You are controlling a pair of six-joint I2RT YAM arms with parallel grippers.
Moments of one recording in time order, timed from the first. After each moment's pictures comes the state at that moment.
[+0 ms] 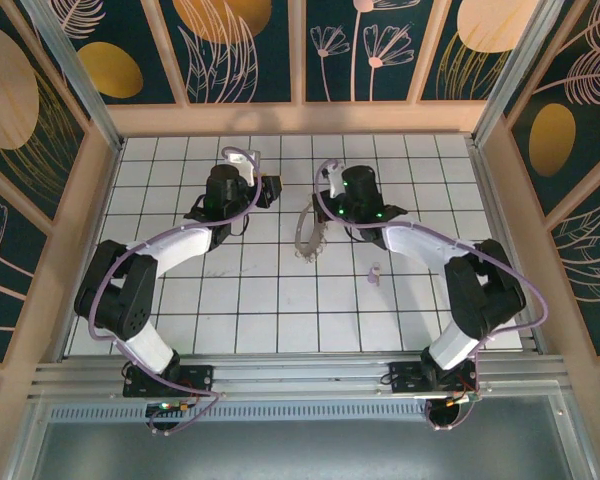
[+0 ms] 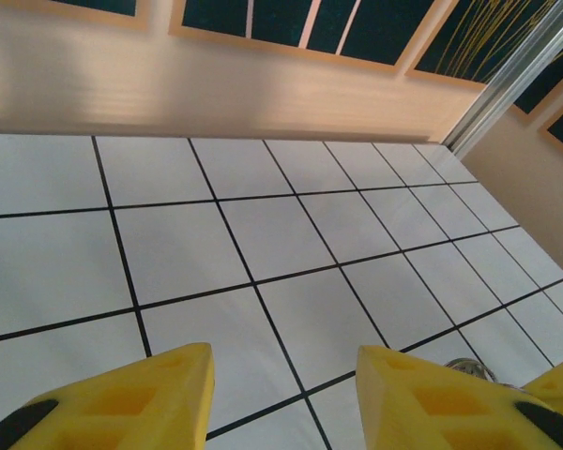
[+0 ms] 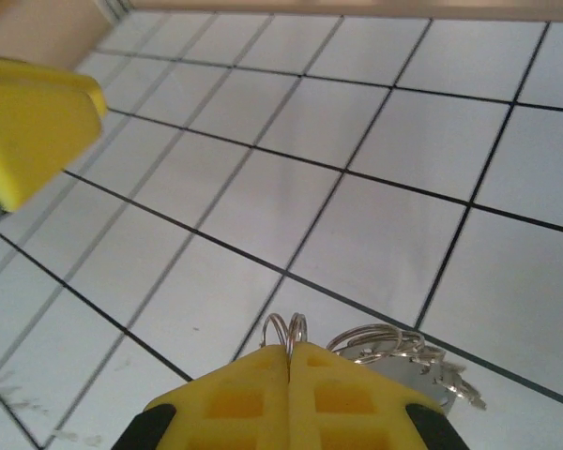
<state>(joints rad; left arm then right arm) -0.43 1.67 0.98 0.37 0.18 -0.37 0.54 1.61 1.02 0.10 -0.22 0.24</state>
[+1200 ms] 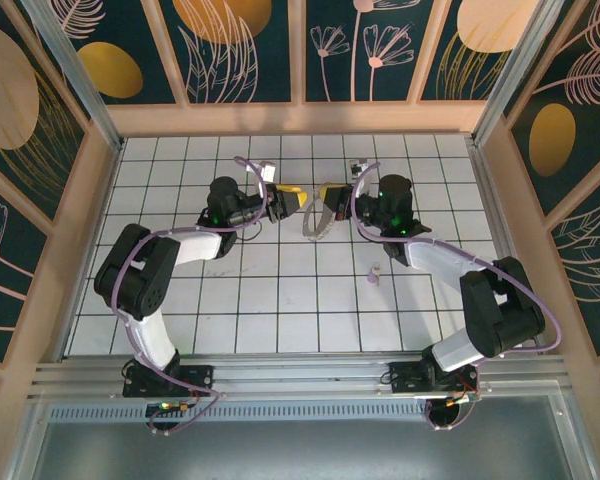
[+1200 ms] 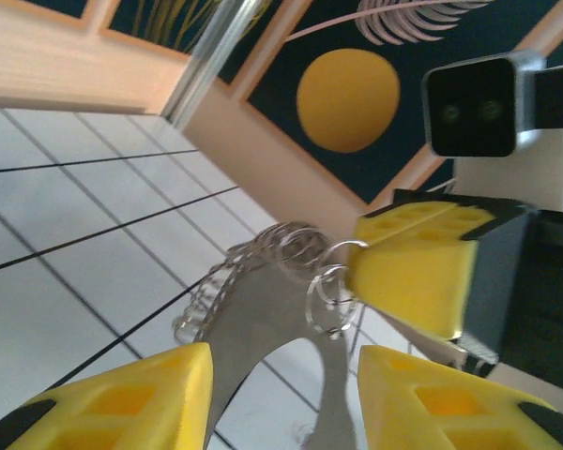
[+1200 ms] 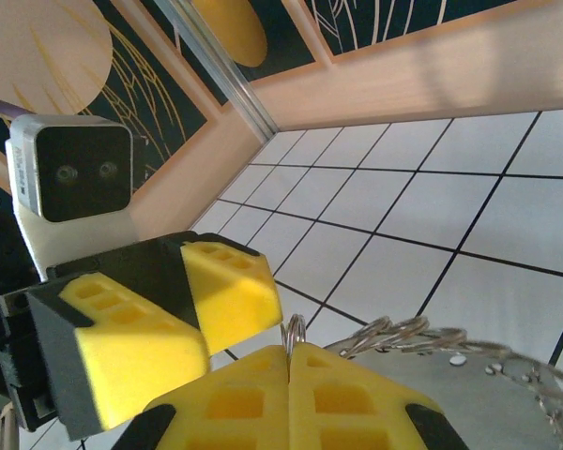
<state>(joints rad) -0.43 1.83 0.90 0.93 0.79 -0.65 0.43 1.49 0.80 0.51 -0.53 0.47</state>
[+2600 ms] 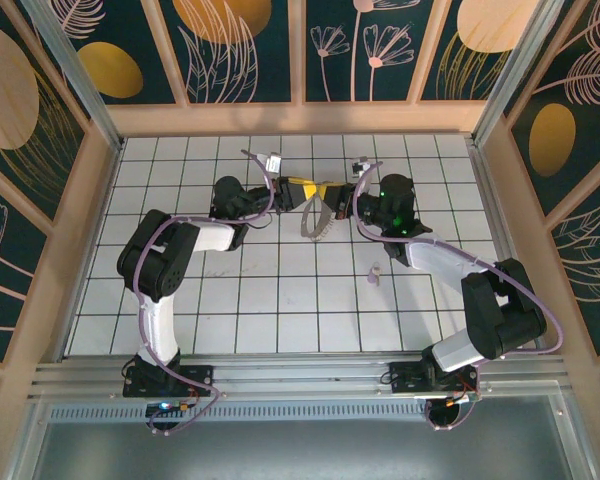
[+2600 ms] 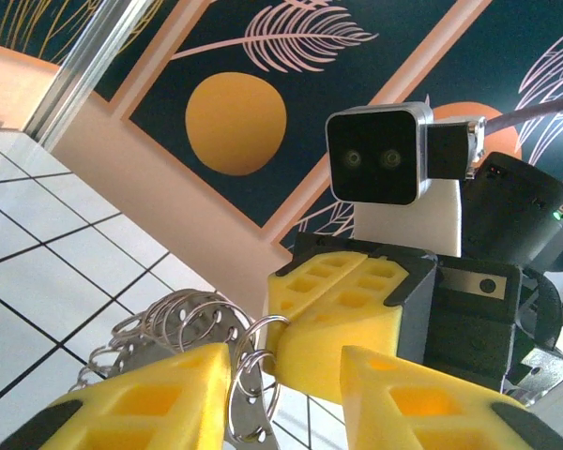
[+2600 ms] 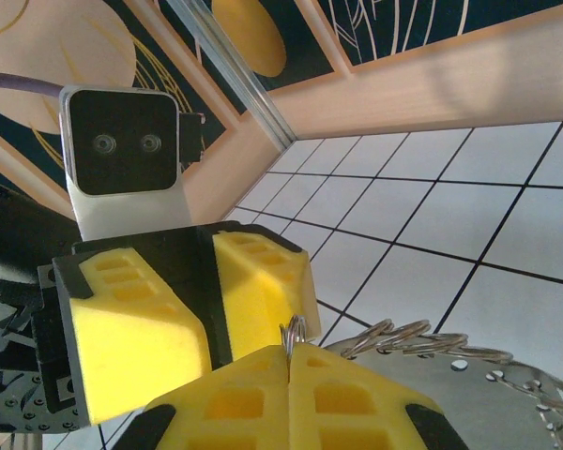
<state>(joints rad) -0.45 2.00 1.03 1.26 0.94 -0.95 0.43 1.48 0.80 0.54 -0.55 0.49</state>
